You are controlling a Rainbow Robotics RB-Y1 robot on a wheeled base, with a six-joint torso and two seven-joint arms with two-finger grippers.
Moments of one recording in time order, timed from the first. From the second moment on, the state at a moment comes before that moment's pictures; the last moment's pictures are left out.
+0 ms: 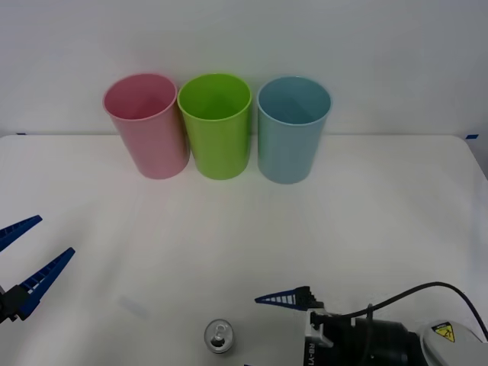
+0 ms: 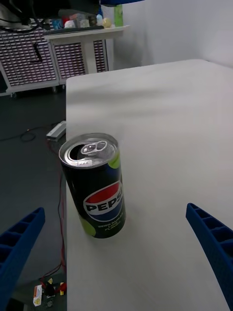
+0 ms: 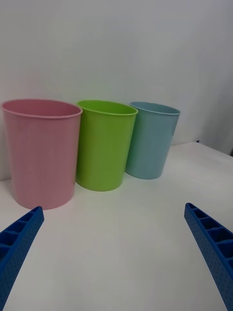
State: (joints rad) right arm 0.19 -0.43 0.33 -1.66 1.37 -1.03 0.24; left arm 0.35 0.40 0.52 -1.66 -0.96 -1.22 0.00
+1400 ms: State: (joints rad) right arm 0.03 -0.34 0.53 -1.47 1.39 -0.89 0.30; left arm 0.35 0.40 0.52 -1.66 -0.96 -1.22 0.00
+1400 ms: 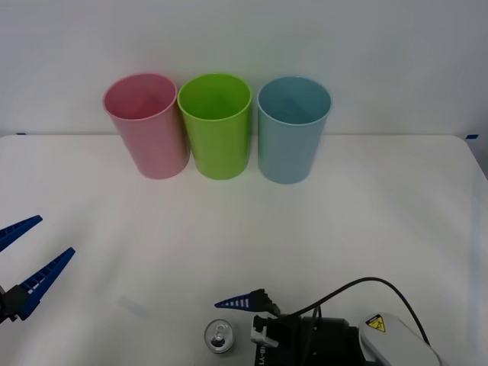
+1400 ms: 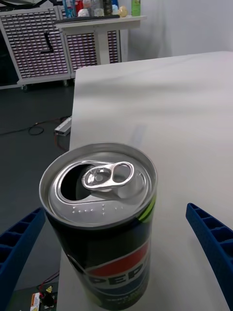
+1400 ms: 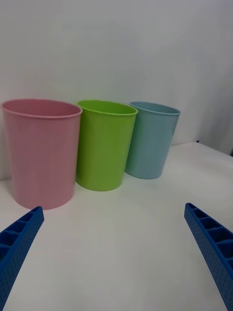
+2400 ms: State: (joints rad) right arm 0.03 -0.32 0.57 -1.47 1.39 -0.84 0.32; left arm 0.35 0.40 0.52 -1.66 -0.96 -1.22 0.00
